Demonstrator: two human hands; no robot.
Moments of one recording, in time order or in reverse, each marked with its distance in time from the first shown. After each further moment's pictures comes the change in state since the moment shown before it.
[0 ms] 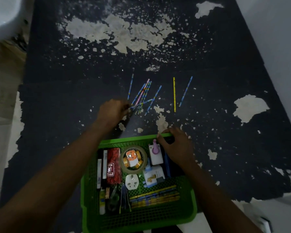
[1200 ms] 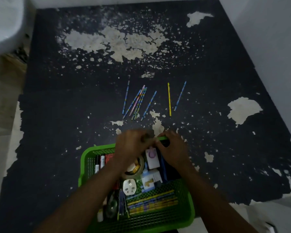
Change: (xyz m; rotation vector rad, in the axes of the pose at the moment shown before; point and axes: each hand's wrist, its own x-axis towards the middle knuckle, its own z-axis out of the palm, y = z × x) left_hand -0.079 0.092 0.026 -0.145 0.138 0.075; right_hand 0.002 0.002 0.000 -0.001 -0.032 -0.009
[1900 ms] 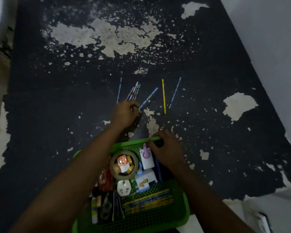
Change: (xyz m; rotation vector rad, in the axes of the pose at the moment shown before) left_hand 0.107 -0.035 0.016 -0.212 -0.080 -0.207; right_hand -0.002 -0.001 -0.001 0.031 0.009 0.036
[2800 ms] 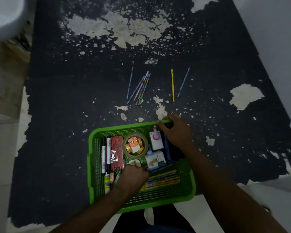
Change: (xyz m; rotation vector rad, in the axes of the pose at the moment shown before) left_hand -0.250 -0.033 0.049 0.665 -0.426 0.437; right_hand 0.002 -0.004 0.000 -0.042 -0.011 0.003
